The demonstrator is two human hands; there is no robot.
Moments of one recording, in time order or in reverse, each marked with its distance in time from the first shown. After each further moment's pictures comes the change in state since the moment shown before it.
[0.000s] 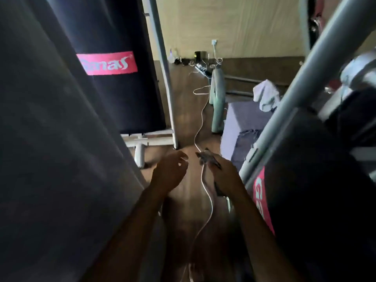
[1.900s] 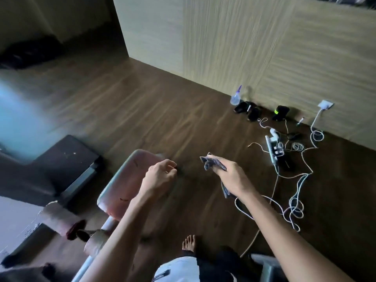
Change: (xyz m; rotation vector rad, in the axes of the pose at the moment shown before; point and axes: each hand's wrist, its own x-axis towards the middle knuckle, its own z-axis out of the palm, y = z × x) left_hand 1.548 -0.073 -0.185 -0.145 0.297 -0.449; right_hand 1.675 -0.120 0.145 -0.130 -0.569 -0.104
